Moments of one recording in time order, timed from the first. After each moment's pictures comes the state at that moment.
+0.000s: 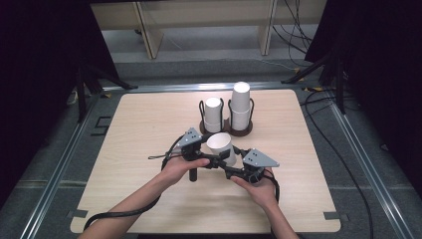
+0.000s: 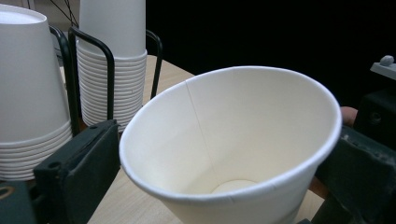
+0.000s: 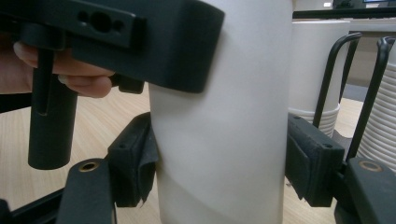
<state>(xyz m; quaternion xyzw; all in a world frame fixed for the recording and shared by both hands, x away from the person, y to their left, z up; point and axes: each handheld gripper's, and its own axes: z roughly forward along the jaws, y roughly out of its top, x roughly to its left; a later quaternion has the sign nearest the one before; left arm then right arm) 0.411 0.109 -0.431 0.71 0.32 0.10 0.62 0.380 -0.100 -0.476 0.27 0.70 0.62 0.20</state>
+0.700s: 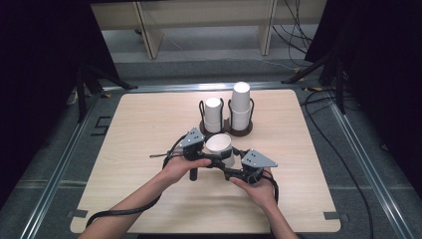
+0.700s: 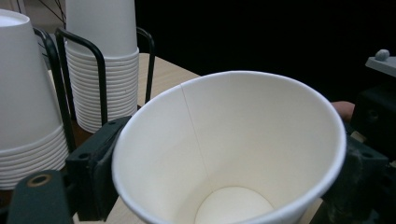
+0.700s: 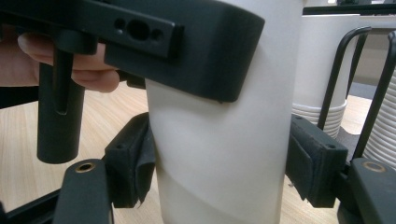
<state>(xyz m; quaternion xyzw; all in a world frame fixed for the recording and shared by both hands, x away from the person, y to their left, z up) 0.411 0.106 -0.430 0.73 0.29 0.11 0.61 0.378 -0.096 -0.479 0.28 0.71 0.62 0.18</state>
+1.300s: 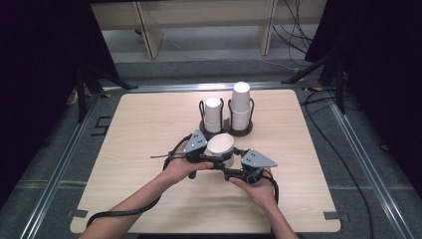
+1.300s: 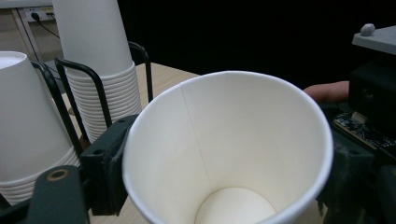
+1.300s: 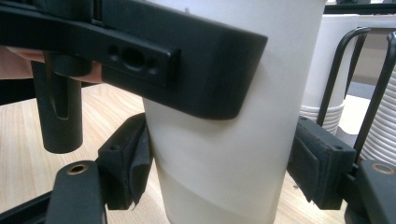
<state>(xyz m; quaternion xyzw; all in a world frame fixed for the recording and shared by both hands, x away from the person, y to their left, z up) 0.405 0.102 -0.425 0.75 0.24 0.16 0.60 0.379 -0.098 -0.476 0.27 0.72 0.61 0.21</state>
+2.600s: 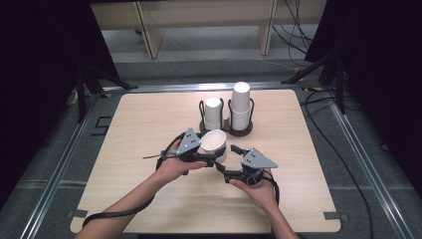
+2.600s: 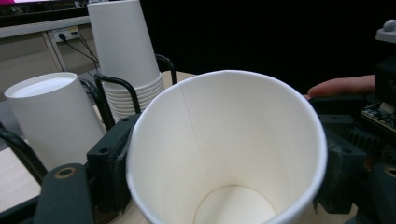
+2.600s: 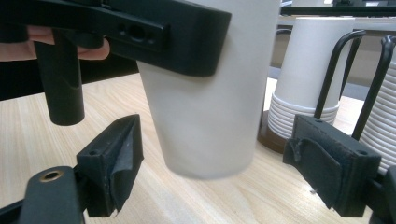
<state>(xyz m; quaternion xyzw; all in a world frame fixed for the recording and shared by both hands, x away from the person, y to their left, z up) 0.404 0.122 -0.418 0.75 0.23 0.22 0.59 0.375 -0.098 -0.475 0.27 0.72 0.61 0.20</state>
